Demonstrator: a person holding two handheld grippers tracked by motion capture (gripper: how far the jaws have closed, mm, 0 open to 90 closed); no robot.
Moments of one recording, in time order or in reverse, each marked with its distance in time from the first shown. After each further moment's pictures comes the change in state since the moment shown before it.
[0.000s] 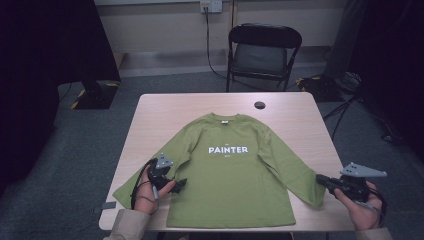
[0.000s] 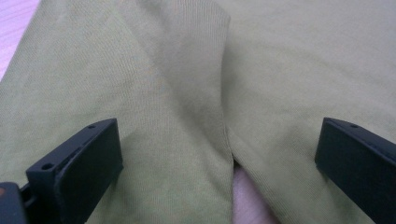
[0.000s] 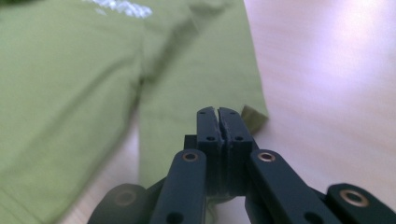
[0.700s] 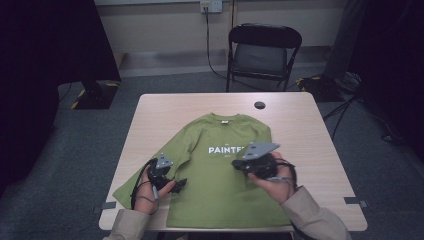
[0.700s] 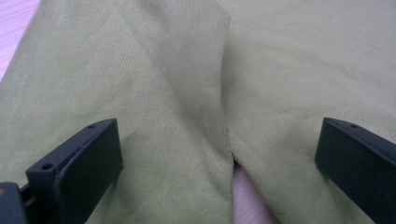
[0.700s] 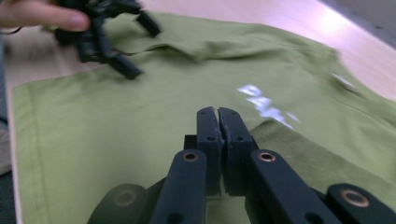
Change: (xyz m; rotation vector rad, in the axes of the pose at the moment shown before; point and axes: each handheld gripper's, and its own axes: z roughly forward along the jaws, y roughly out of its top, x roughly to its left) left arm 0.000 0.000 0.000 0.001 0.000 0.002; right arm 0.176 0.127 0.107 0.019 0.303 -0.440
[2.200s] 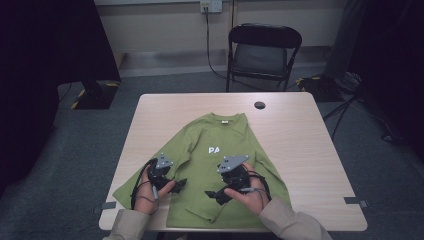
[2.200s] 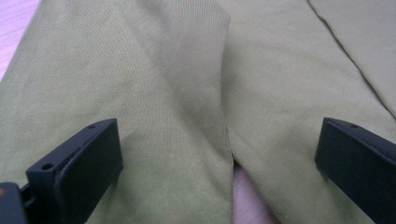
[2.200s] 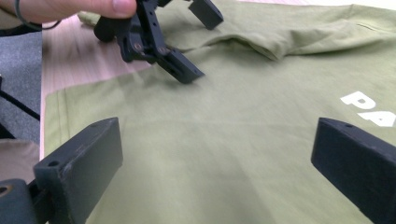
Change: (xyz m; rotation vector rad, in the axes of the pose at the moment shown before) left arm 0.000 0.000 0.000 0.001 0.000 0.001; right arm 0.033 -0.010 0.066 -0.008 0.145 0.051
